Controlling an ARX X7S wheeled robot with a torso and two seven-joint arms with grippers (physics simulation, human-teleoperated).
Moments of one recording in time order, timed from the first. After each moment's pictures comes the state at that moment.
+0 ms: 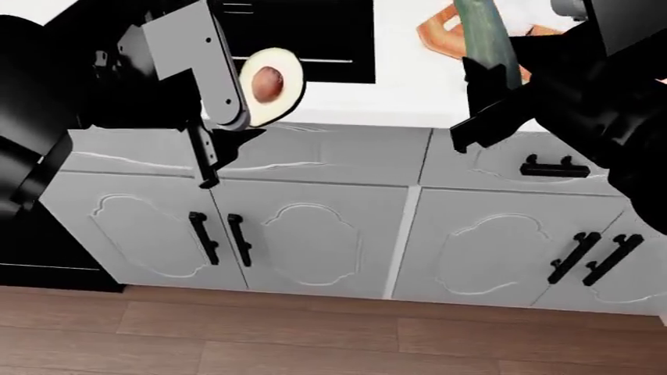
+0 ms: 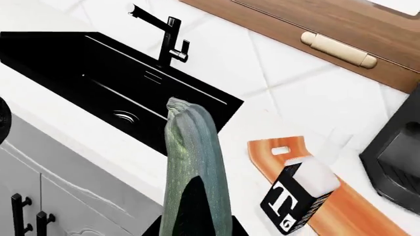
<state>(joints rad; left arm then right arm) -1.49 -0.66 0.85 0.07 -0.25 -0.85 0.89 1.49 0.91 -0.74 -0.37 1.40 0.97 0.51</state>
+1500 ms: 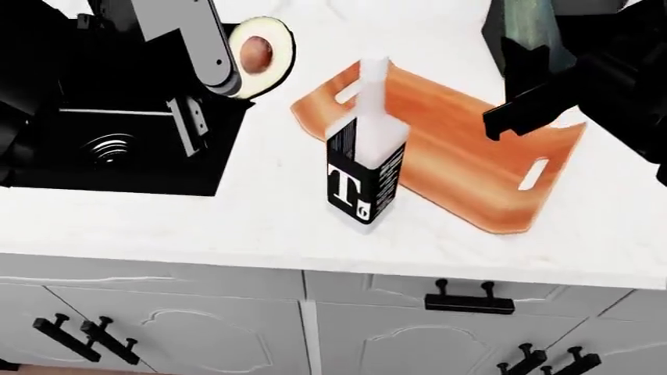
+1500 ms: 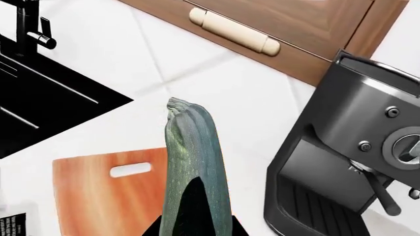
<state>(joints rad) -1.58 -0.63 0.88 -0.02 -0.22 -0.84 0.91 1.53 0.97 -0.70 -0.41 1.47 1.01 0.59</state>
